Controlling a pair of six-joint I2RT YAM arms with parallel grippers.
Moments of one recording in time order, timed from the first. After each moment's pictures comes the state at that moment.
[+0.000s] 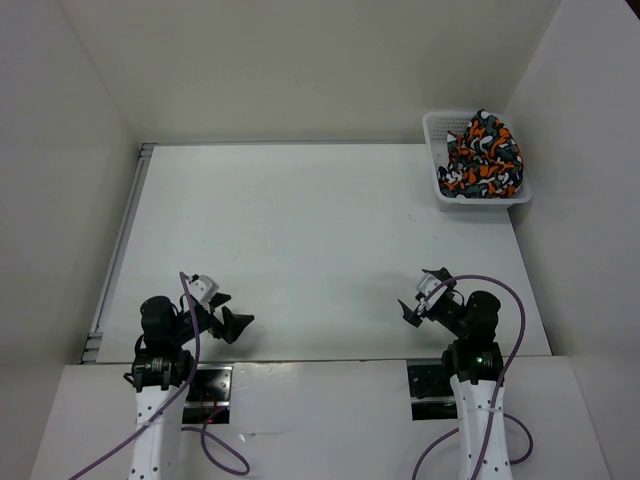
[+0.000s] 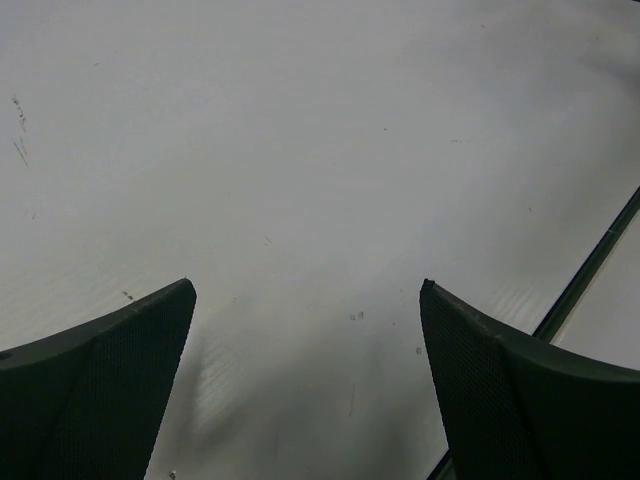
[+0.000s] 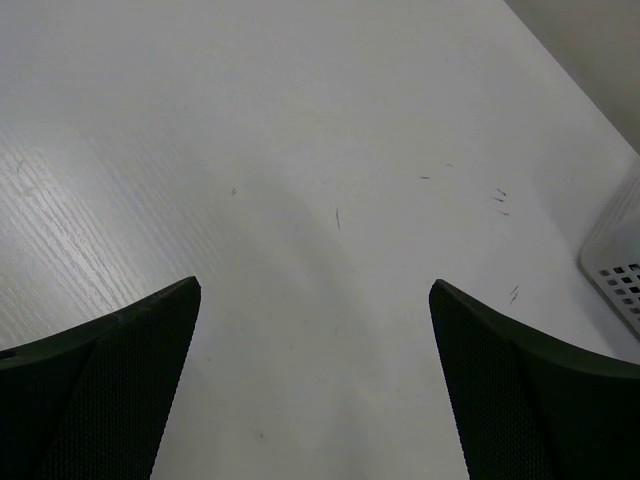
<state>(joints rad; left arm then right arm) 0.13 0.02 0.07 -0.46 0.86 0.07 -0.10 0.01 0.06 -0.35 -0.76 -0.64</state>
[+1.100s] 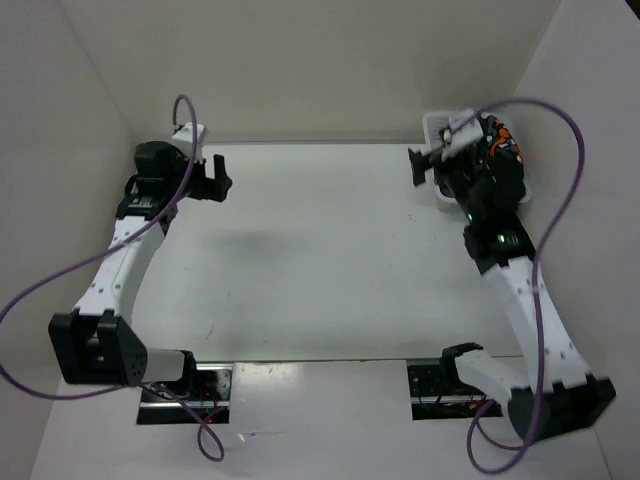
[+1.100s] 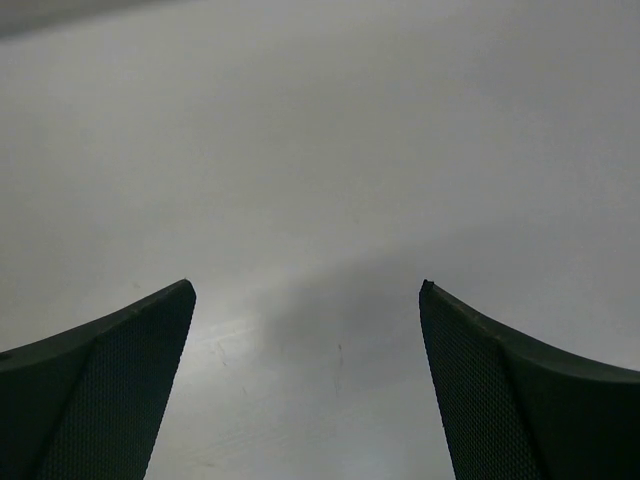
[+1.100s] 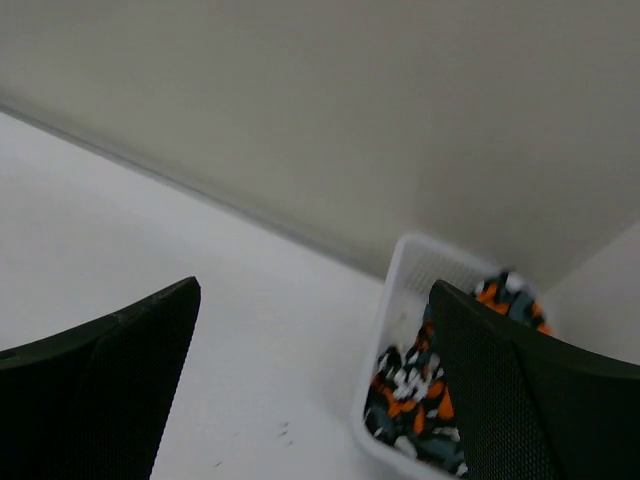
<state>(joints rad) 0.01 1.30 1.19 -0.28 0.29 0.07 0.19 0.97 1.09 -0.01 -0.16 -0.36</state>
